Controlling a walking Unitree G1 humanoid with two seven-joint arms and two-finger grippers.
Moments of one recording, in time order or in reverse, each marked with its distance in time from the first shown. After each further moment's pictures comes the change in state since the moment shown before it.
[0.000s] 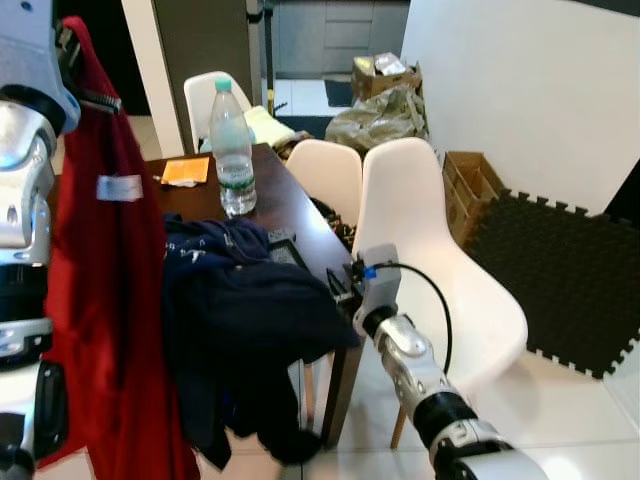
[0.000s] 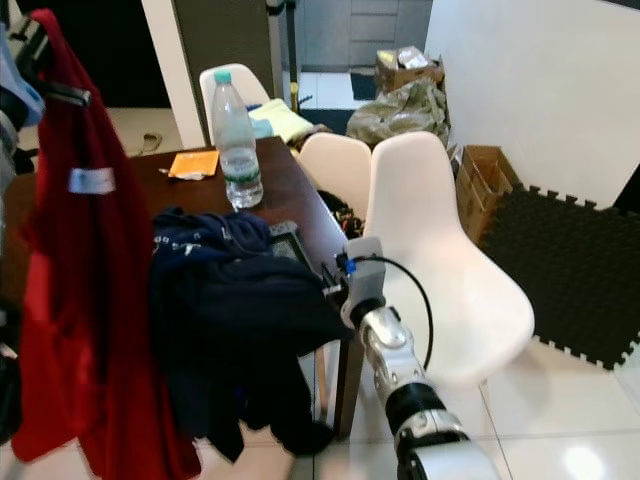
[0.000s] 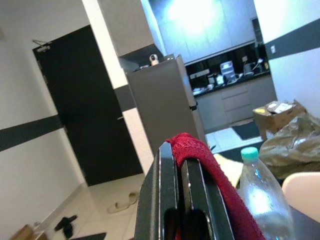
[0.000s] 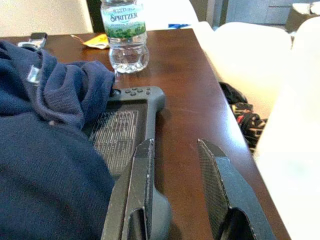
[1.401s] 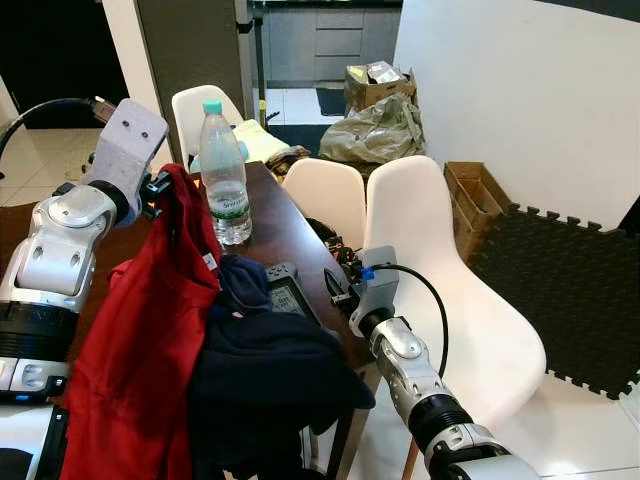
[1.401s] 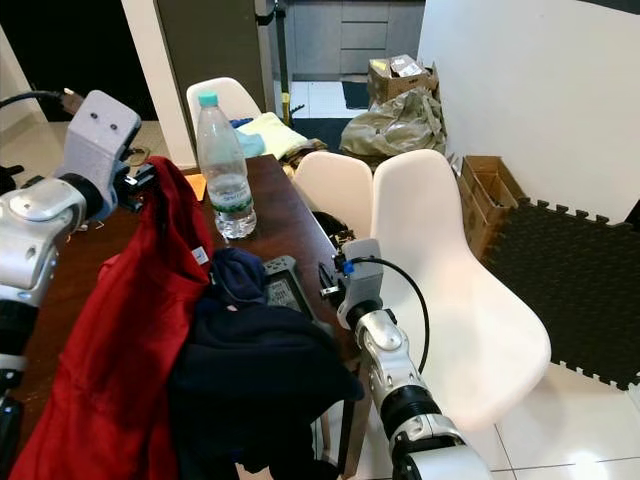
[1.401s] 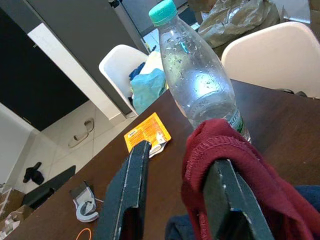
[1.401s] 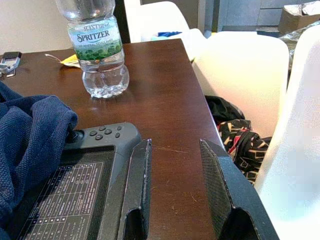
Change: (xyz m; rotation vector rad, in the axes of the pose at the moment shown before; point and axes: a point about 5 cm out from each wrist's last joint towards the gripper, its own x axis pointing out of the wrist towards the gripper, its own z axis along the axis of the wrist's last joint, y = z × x) left arm -0.036 -0.055 -0.078 0.136 0.414 -0.385; right arm 0.000 -0.001 0.001 0.017 -0.014 -0.033
